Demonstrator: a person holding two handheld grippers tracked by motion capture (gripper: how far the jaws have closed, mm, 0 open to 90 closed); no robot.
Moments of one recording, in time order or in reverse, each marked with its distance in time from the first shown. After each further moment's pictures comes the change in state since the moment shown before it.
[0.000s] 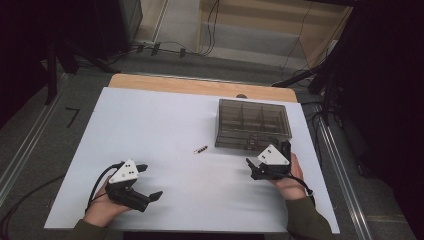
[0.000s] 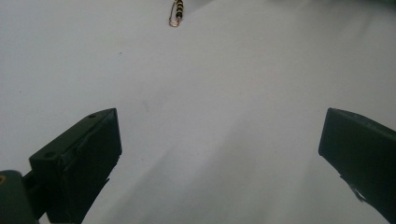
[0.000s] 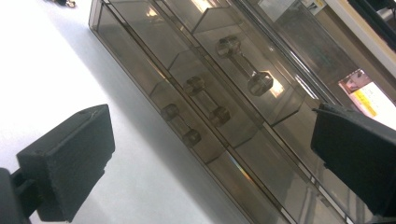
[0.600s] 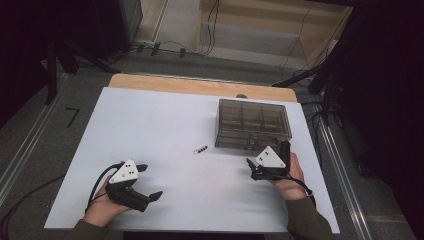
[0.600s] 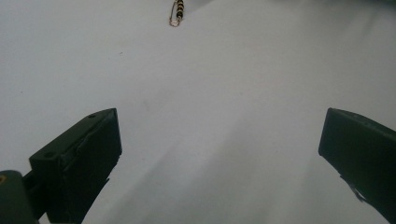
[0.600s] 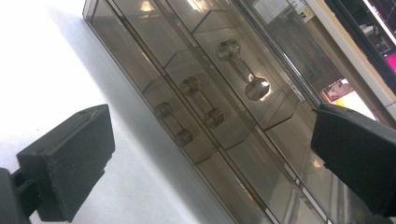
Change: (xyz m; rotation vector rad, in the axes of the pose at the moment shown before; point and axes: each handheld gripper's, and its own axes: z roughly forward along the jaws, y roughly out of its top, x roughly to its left) left arm 0.000 0.000 0.000 0.002 0.003 0.003; right arm 0.004 0.001 0.000 0.003 -0.046 -0.076
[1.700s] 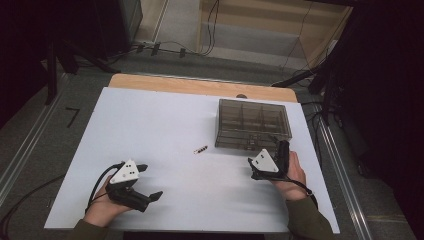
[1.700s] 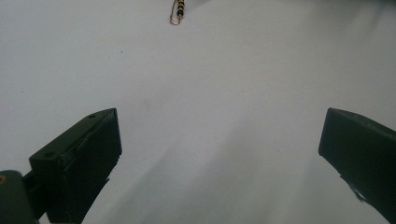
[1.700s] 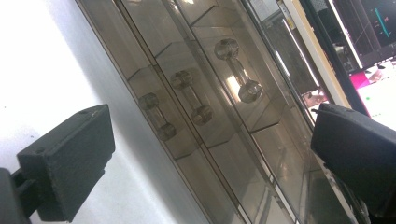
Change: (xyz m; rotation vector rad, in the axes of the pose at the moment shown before) left arm 0.000 0.000 0.001 0.007 0.007 0.008; right arm 0.006 0.001 0.001 0.020 -0.089 -0.144
